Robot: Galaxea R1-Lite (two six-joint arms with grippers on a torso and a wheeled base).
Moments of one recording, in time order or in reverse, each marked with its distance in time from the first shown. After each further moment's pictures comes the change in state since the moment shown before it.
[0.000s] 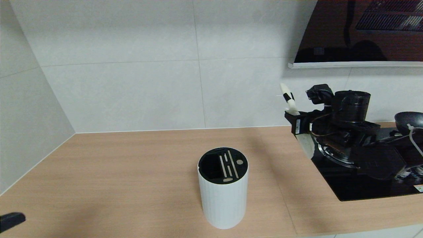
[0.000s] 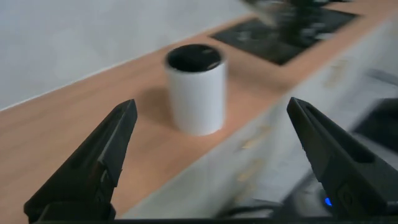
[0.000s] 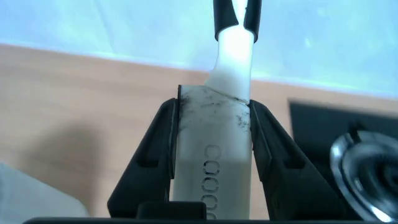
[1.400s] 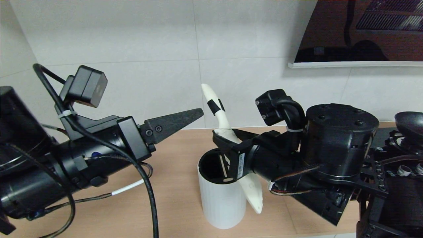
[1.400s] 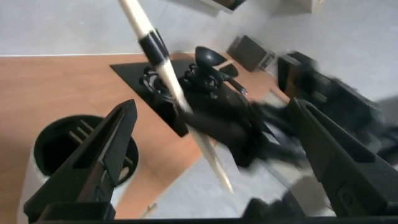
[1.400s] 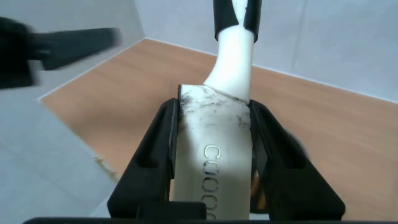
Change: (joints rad) left arm -0.536 0.879 -0.059 -1.058 0.371 -0.705; right arm 0.606 -0.152 0.061 0.006 -0.125 0.181
